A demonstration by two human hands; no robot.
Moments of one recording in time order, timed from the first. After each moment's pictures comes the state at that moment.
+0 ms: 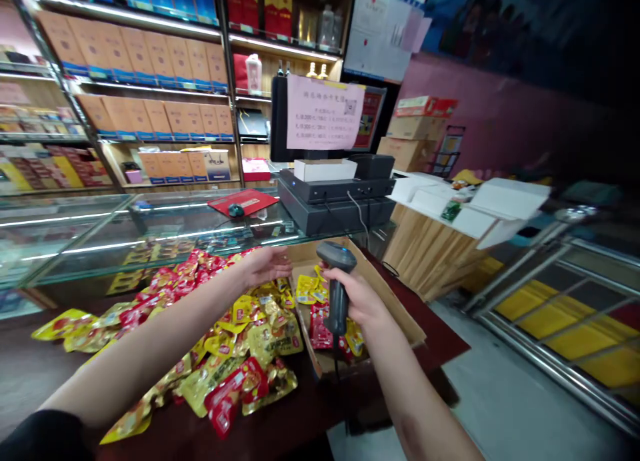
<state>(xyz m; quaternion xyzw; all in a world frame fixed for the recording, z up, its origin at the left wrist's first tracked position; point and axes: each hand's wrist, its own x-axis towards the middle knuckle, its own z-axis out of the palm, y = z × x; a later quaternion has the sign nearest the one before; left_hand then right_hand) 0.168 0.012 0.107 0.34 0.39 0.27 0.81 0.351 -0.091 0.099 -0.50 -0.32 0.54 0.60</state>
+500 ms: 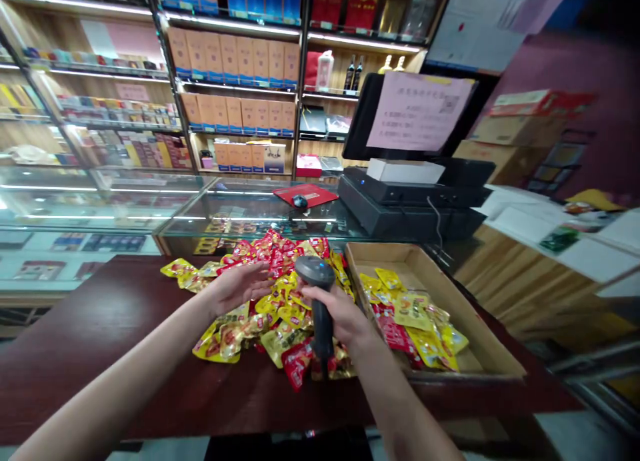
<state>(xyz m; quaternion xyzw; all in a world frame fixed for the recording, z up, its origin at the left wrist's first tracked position) -0.042 -0.090 0.086 0.28 0.42 0.42 0.76 0.175 -0.111 0.075 -0.43 -0.39 0.68 0.45</state>
